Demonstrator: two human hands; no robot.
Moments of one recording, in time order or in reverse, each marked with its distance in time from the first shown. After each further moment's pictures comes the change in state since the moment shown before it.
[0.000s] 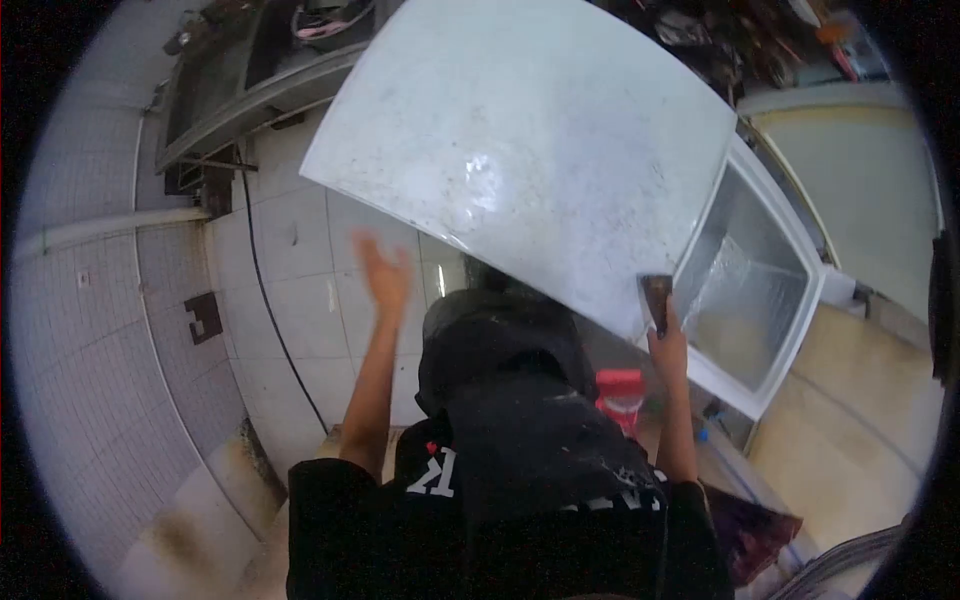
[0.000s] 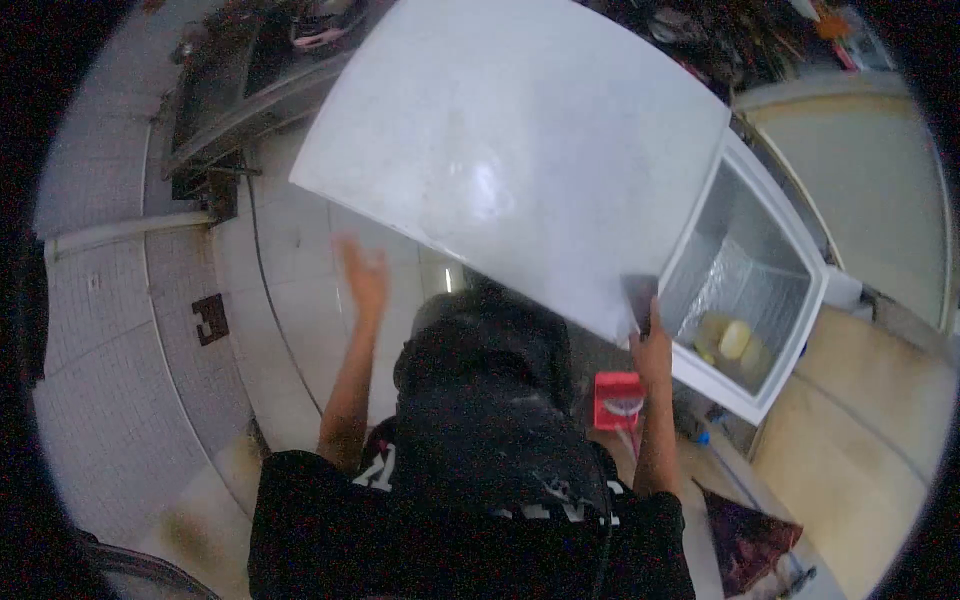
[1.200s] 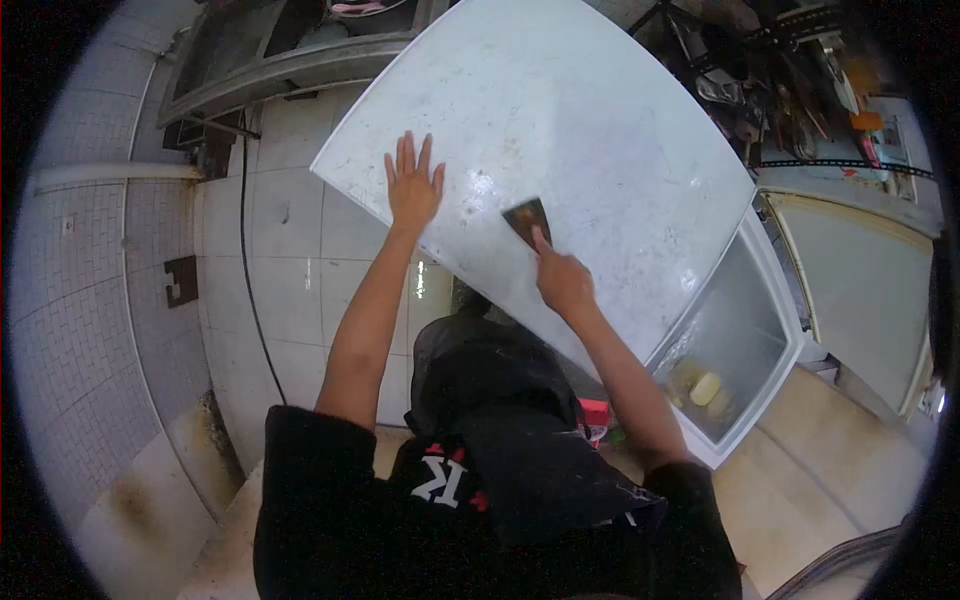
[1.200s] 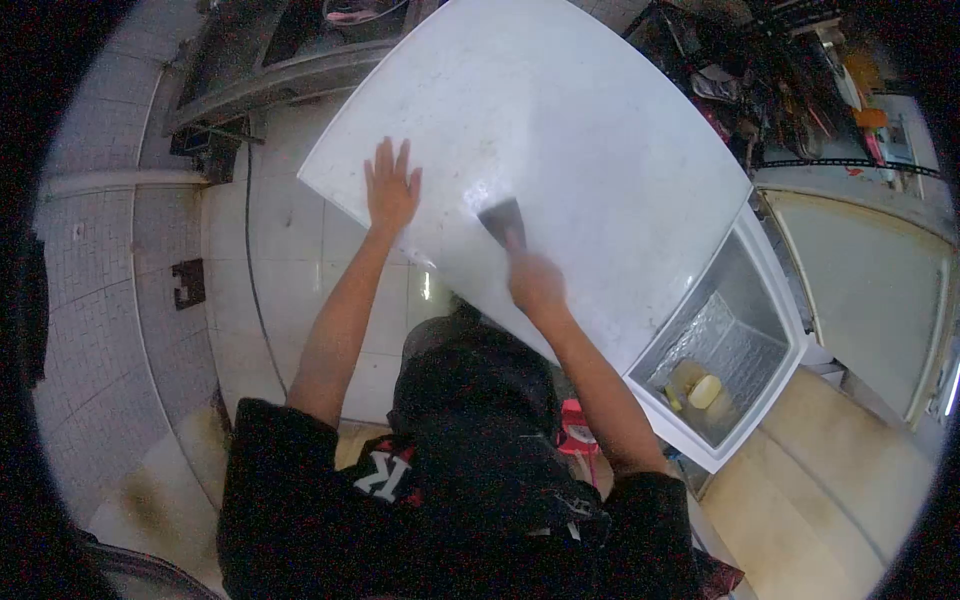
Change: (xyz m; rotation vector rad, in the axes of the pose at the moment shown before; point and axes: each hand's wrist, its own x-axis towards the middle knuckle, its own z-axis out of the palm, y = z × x) left_hand 0.173 0.054 0.060 0.230 -0.006 0.269; right_hand 0.177 -0.245 0.080 -0.280 -0.452 -0.259
